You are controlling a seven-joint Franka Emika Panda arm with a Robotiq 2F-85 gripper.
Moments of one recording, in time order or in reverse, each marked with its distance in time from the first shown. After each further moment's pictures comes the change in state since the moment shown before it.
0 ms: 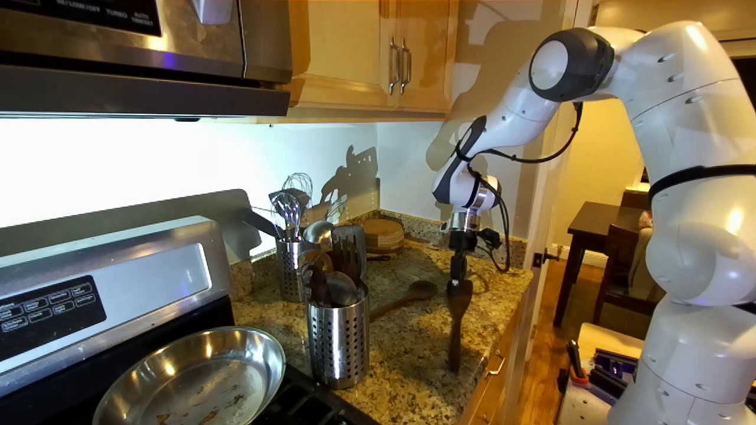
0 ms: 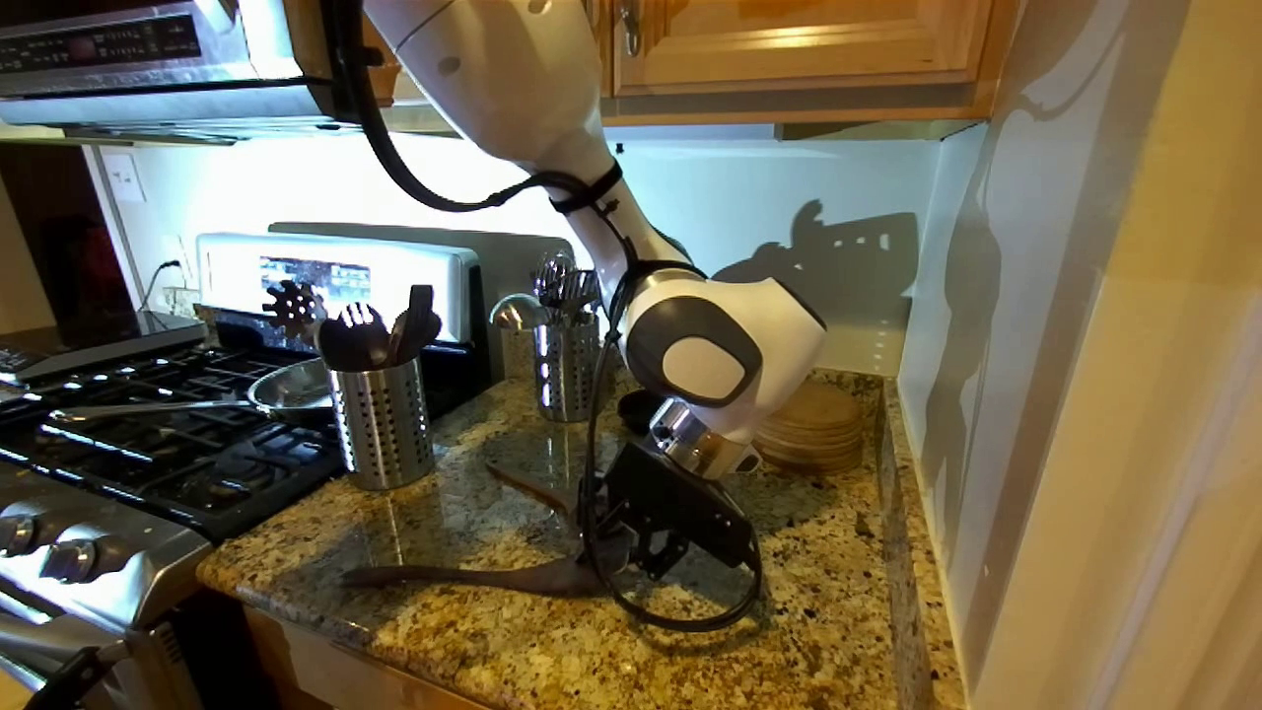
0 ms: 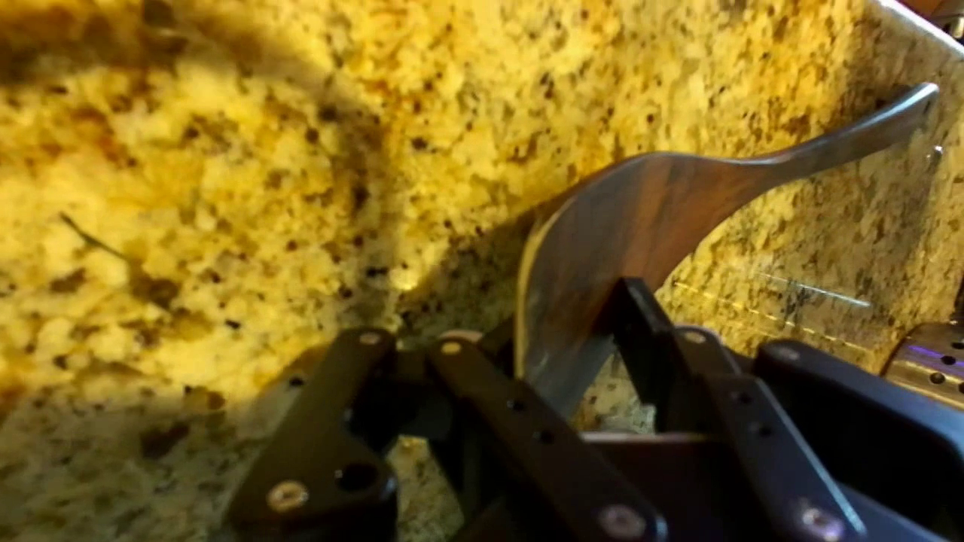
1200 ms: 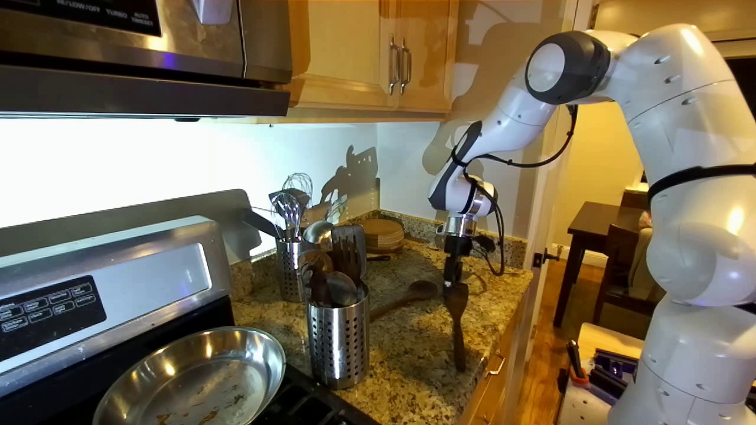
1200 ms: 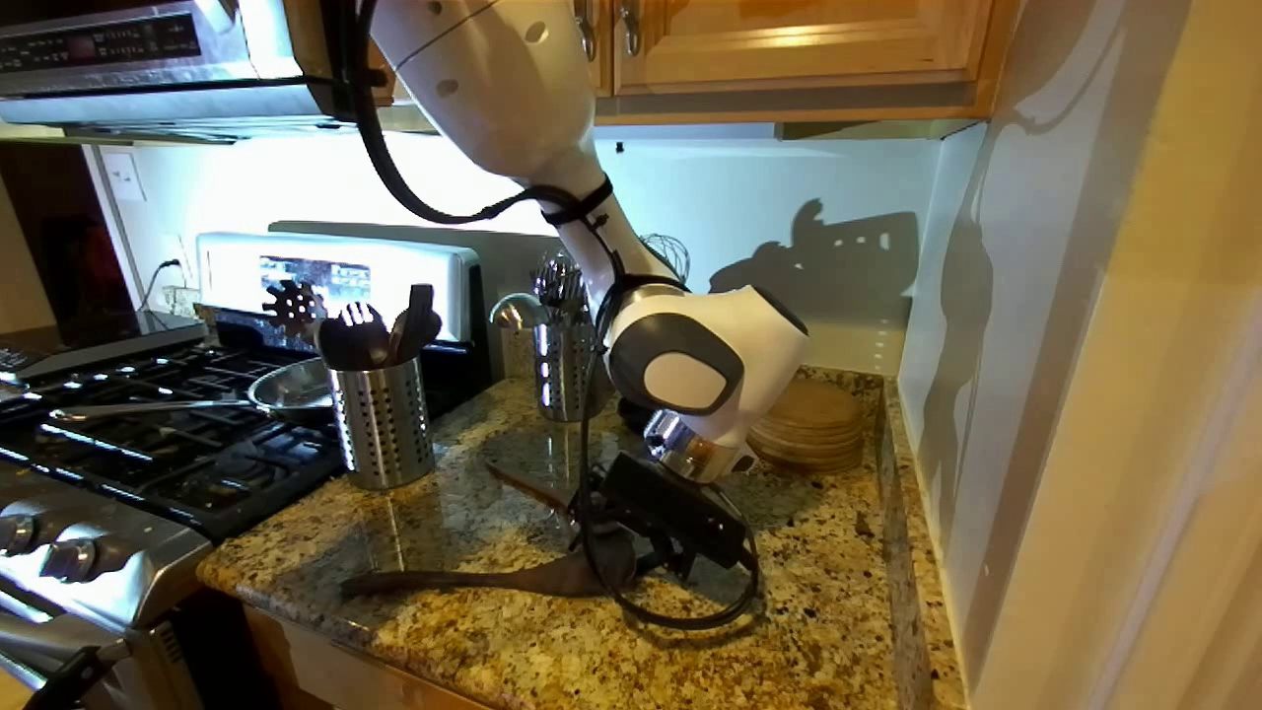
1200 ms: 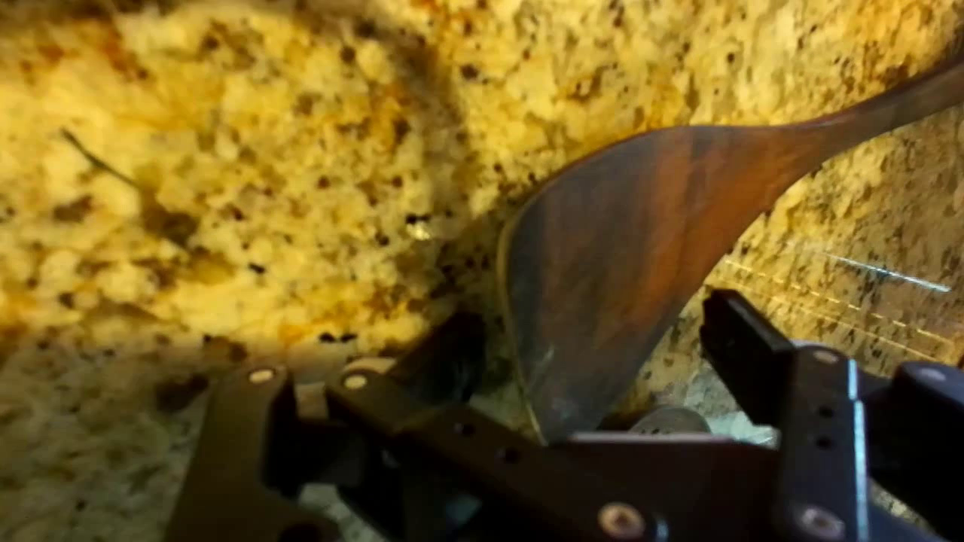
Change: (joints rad) arm 0.011 0.019 0.023 -0.018 0.023 0.125 0.000
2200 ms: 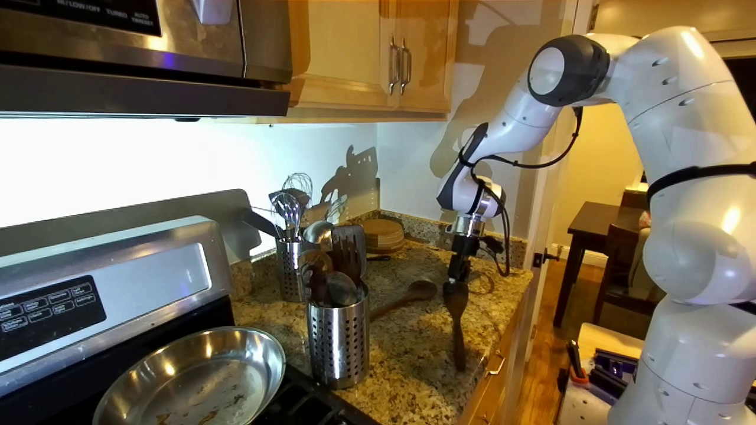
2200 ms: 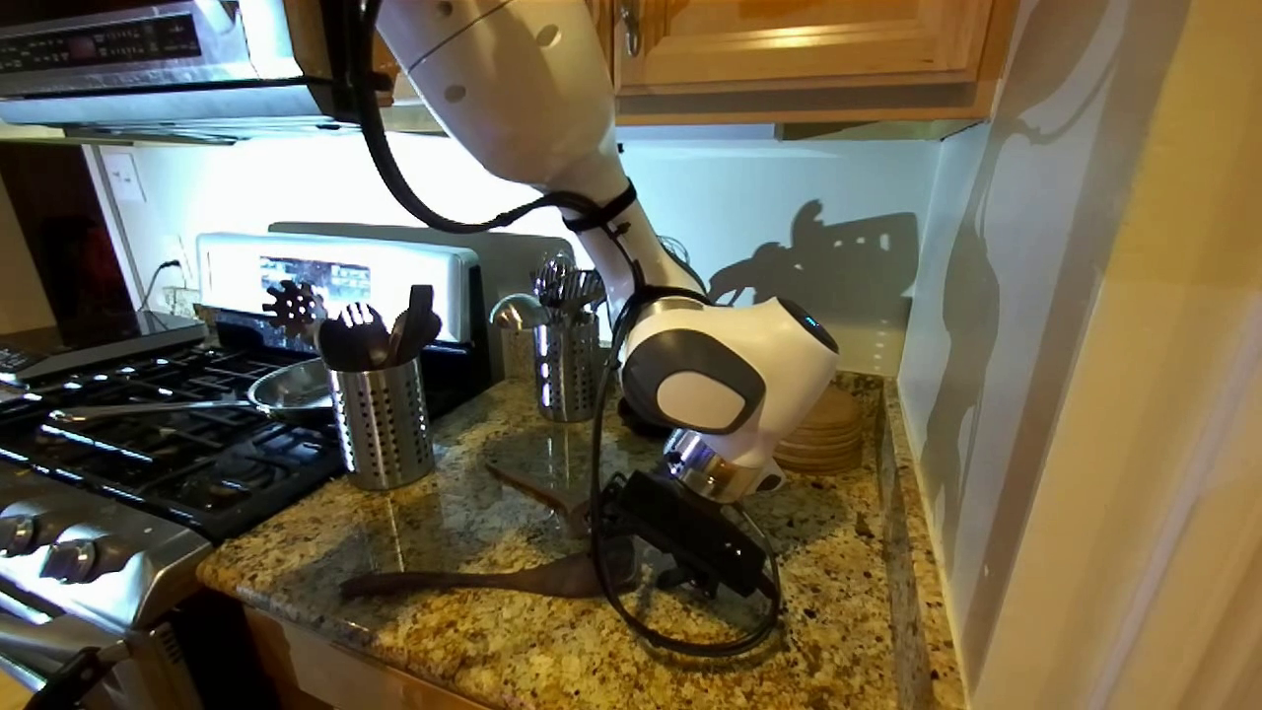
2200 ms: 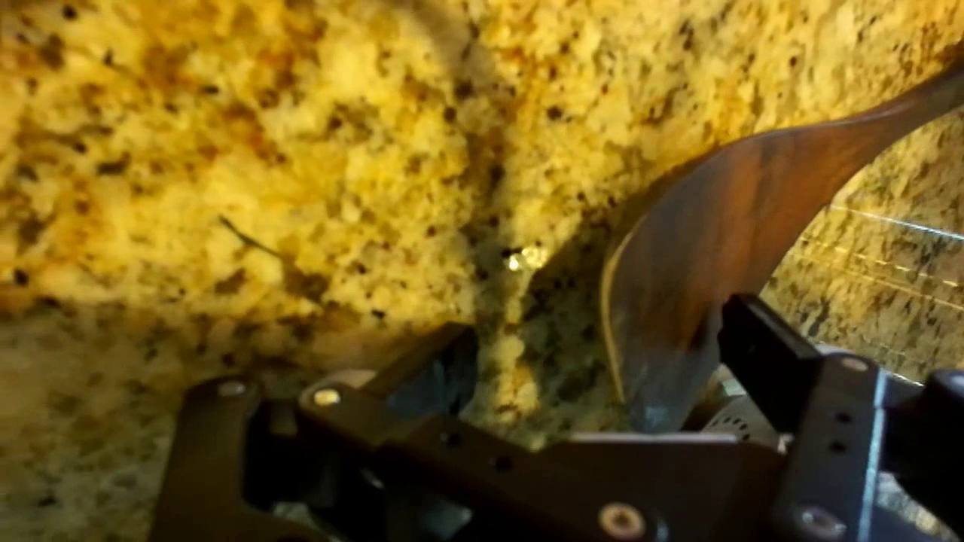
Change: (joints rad) arm -0.046 0.010 -0.006 0.000 0.043 0.036 0.000
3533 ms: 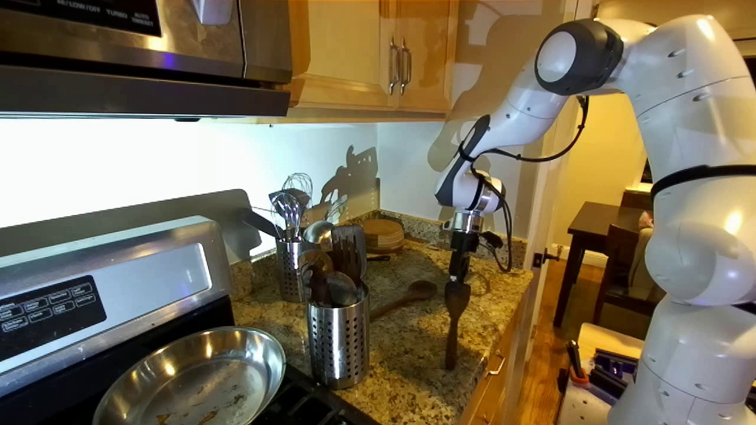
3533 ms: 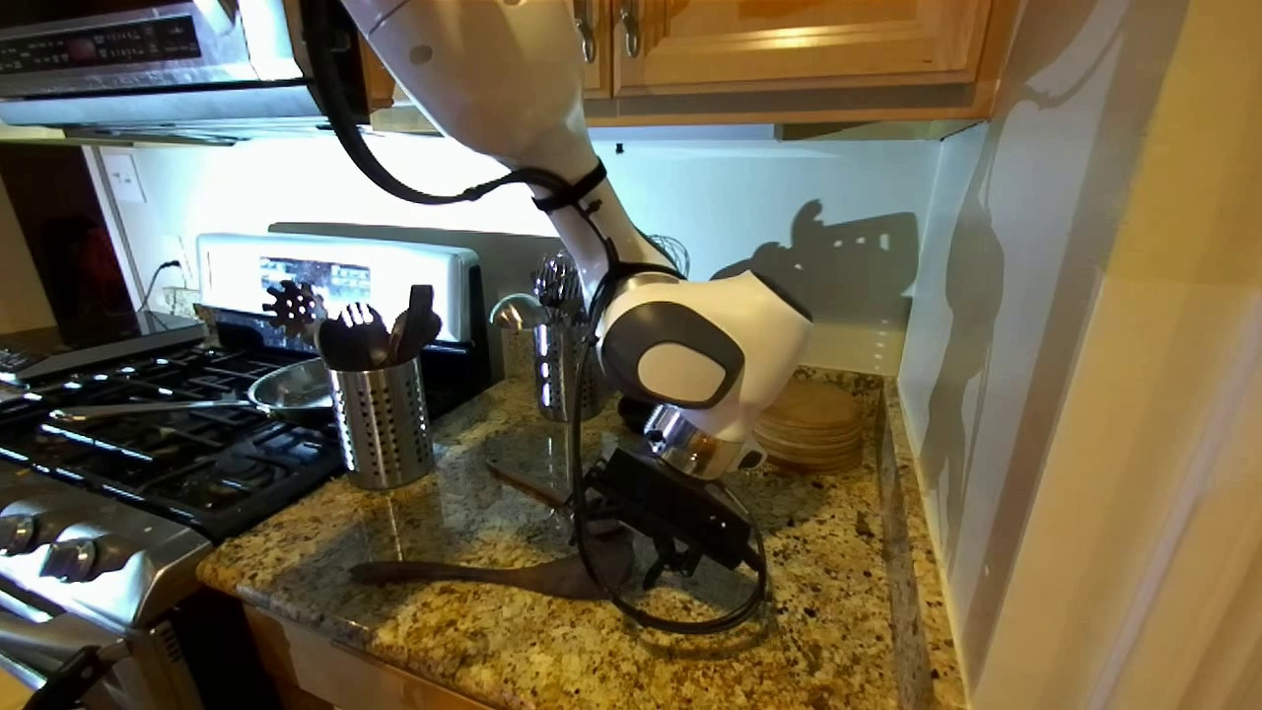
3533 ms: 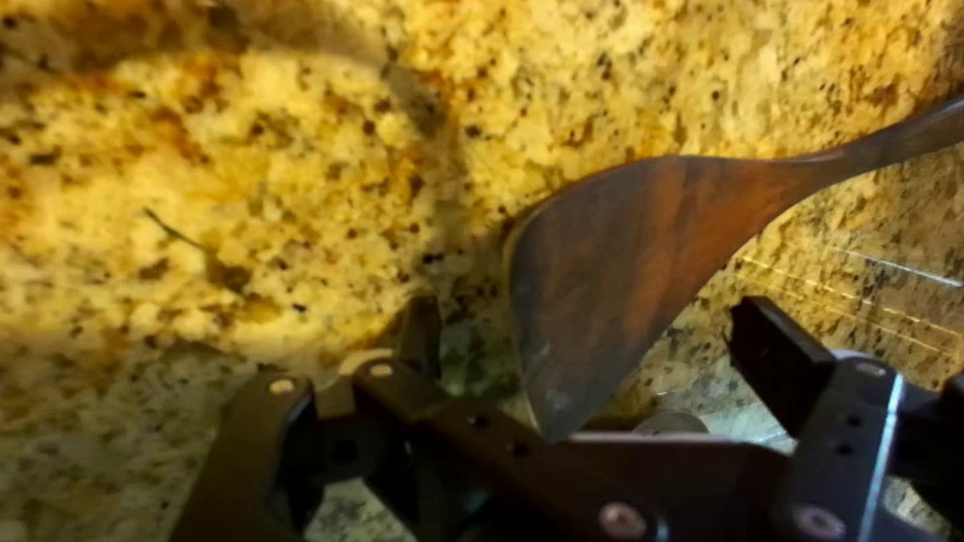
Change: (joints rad) arm 0.025 -0.069 0.003 -0.058 -0.057 0.001 0.023
